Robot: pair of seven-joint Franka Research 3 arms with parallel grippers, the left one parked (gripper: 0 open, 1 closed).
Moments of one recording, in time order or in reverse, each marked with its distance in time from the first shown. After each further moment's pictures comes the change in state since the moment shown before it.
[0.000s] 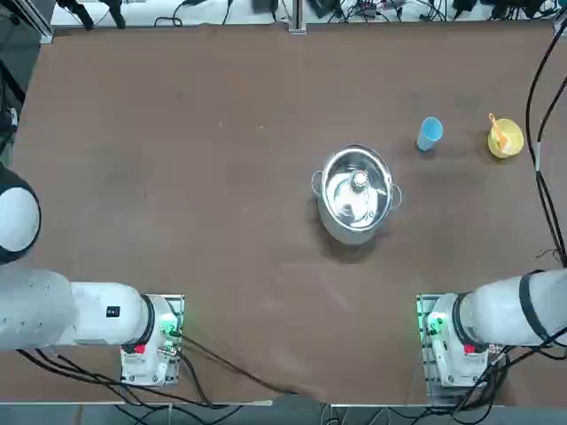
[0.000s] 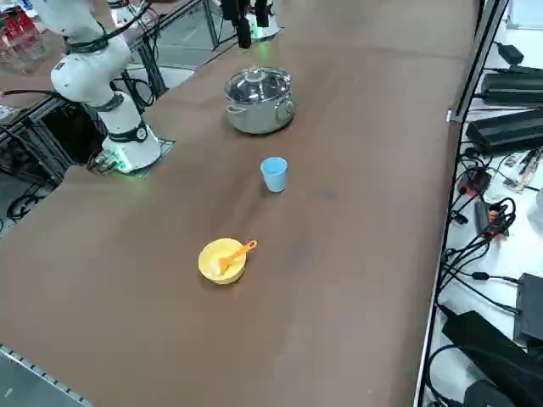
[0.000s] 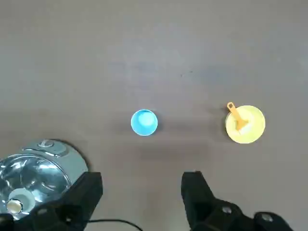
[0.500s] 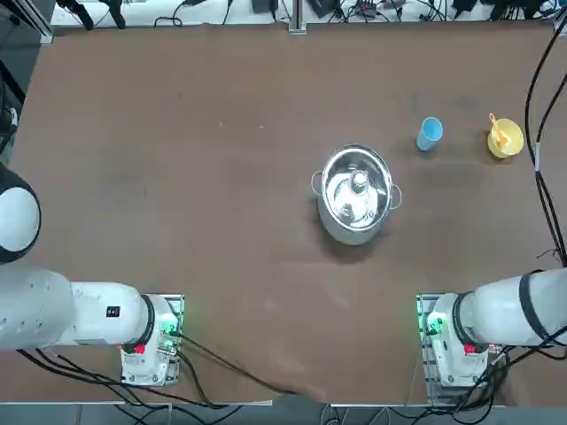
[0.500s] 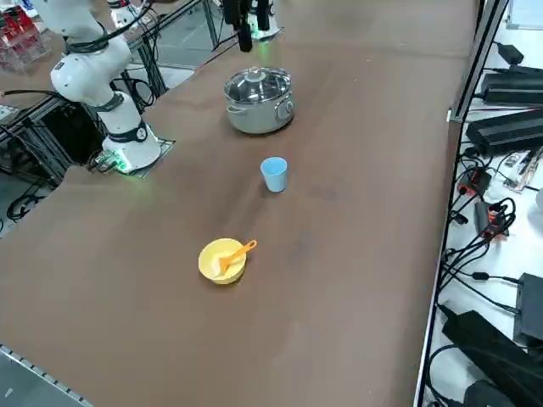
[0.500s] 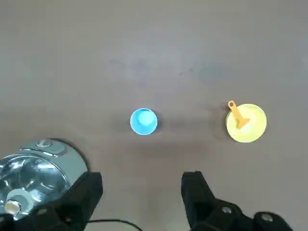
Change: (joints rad) arm -0.001 0.032 -0.001 -0.001 -0.011 0.001 0.004
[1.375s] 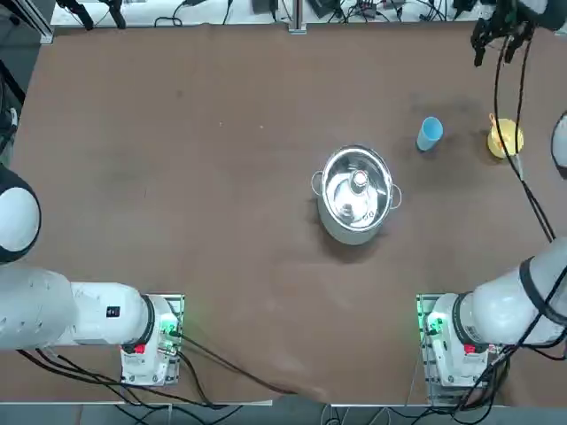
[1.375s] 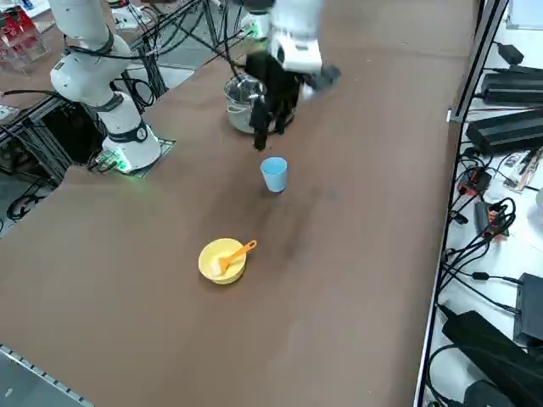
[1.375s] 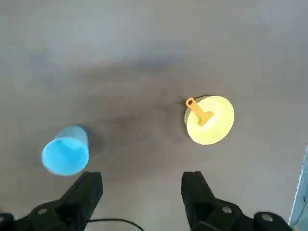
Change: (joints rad) arm -0.025 0.343 -0.014 -0.010 -0.236 0.155 0.193
